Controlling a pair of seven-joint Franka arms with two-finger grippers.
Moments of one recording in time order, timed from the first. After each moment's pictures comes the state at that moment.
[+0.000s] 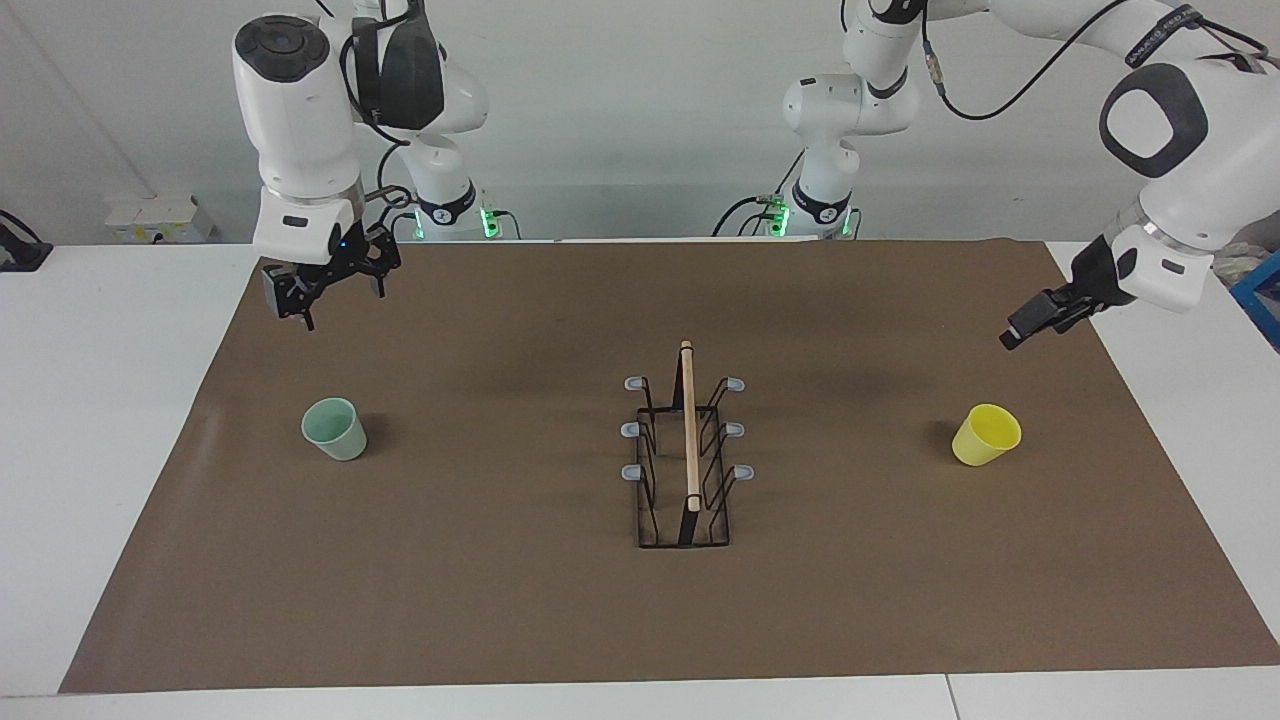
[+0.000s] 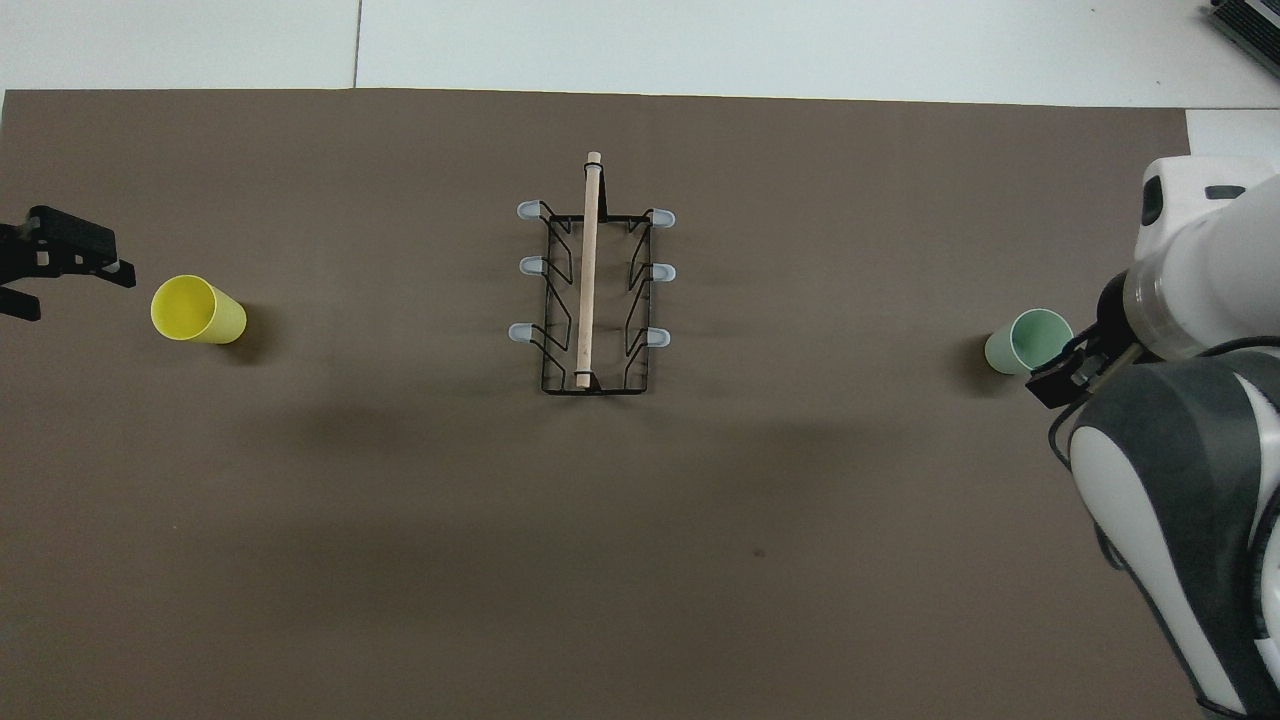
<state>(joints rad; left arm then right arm) -0.07 0.24 0.24 -1.46 -0.23 1.61 -0.25 0.03 -0.03 0.09 -1.79 -0.26 1.73 -0.67</state>
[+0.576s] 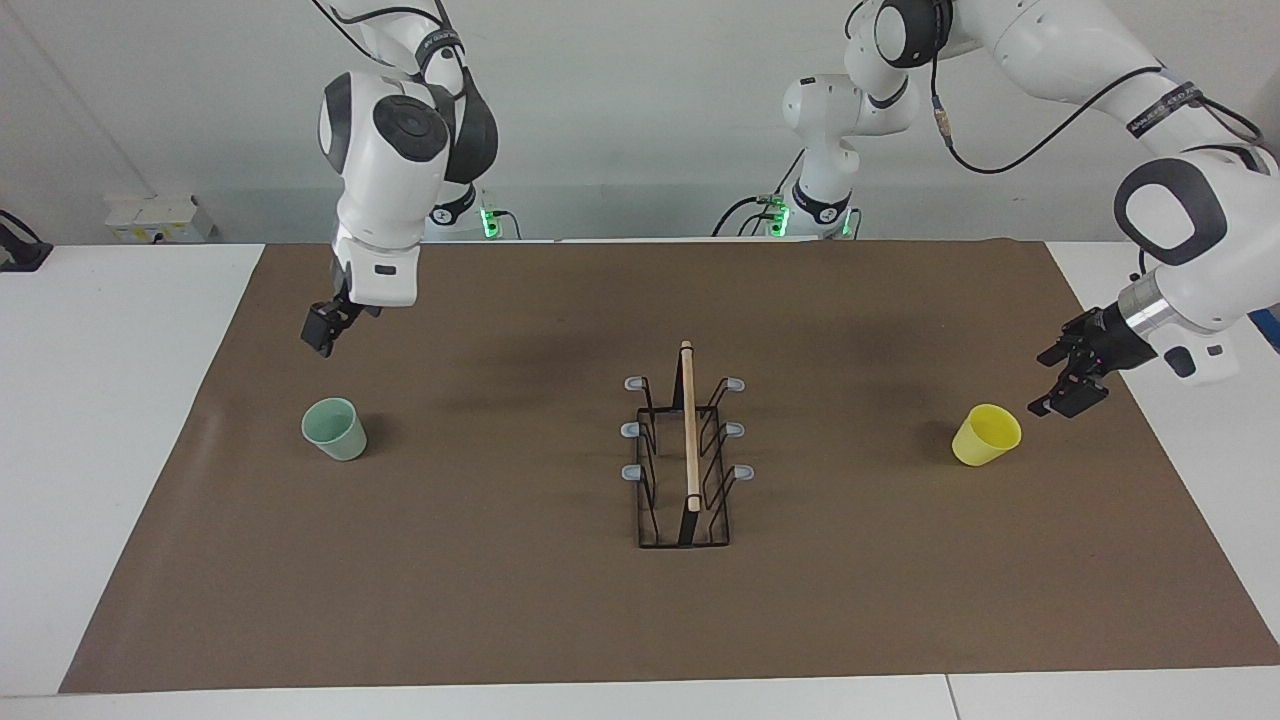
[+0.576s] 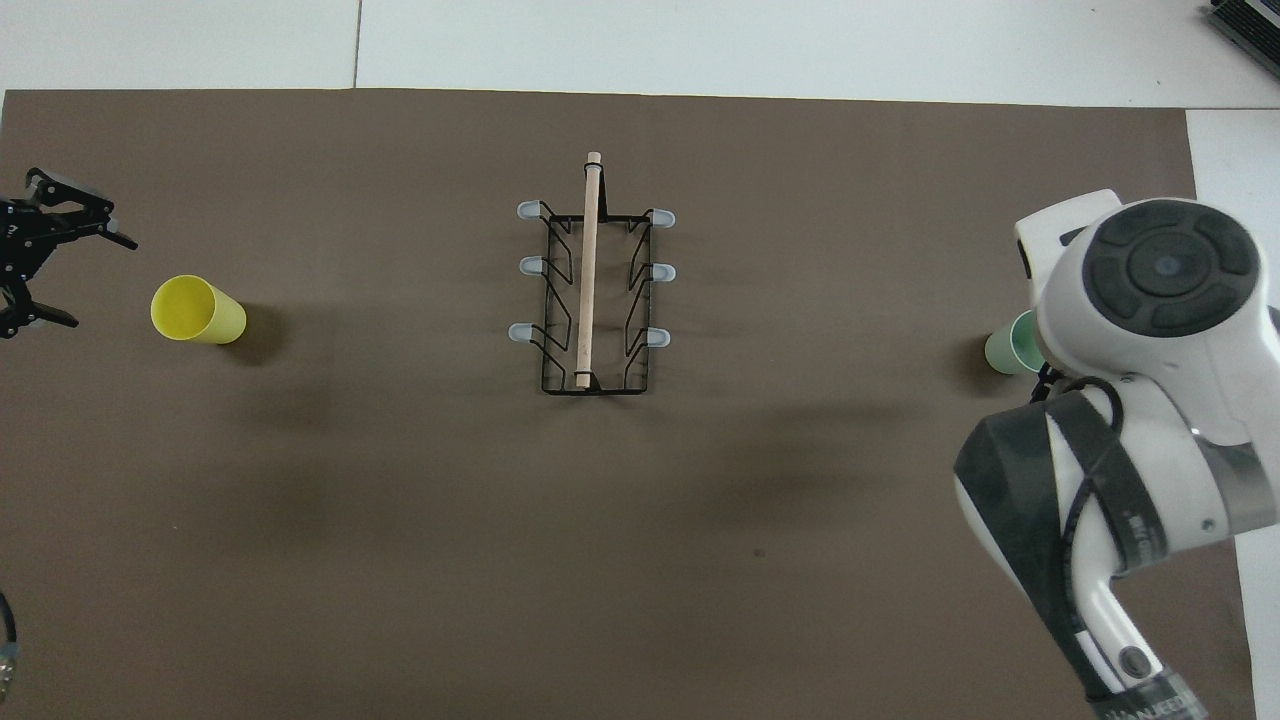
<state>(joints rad) -0.09 0.43 0.37 -1.43 -0.35 1.67 -0.75 0.15 0.04 0.10 -1.90 -0.58 1.77 -0.72</state>
